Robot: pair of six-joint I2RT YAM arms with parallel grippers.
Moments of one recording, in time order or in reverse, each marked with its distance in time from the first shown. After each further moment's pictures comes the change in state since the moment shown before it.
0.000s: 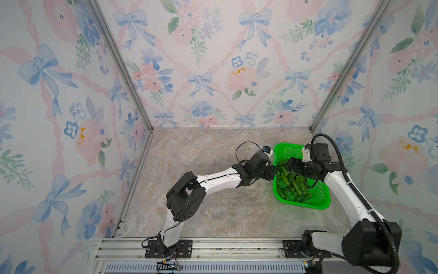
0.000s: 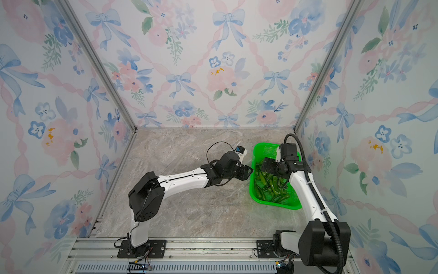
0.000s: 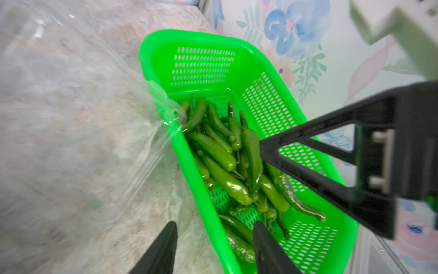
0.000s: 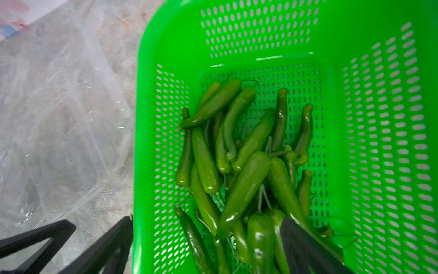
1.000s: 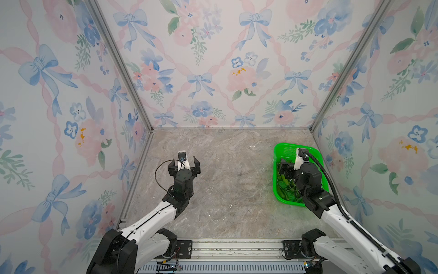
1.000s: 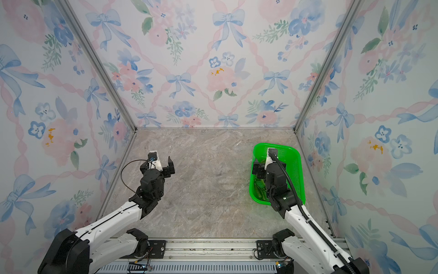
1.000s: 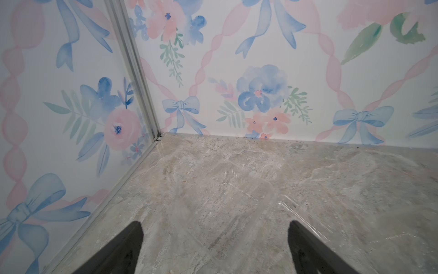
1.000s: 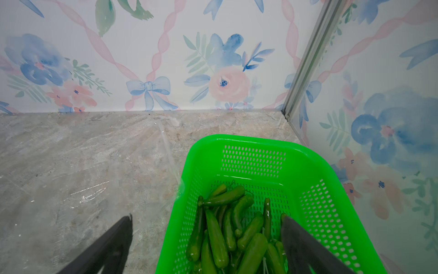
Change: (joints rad) left arm 0.513 -0.863 -1.054 0.598 -0.684 0.461; right arm 0.354 -0.349 -0.441 0.690 0.536 -0.169
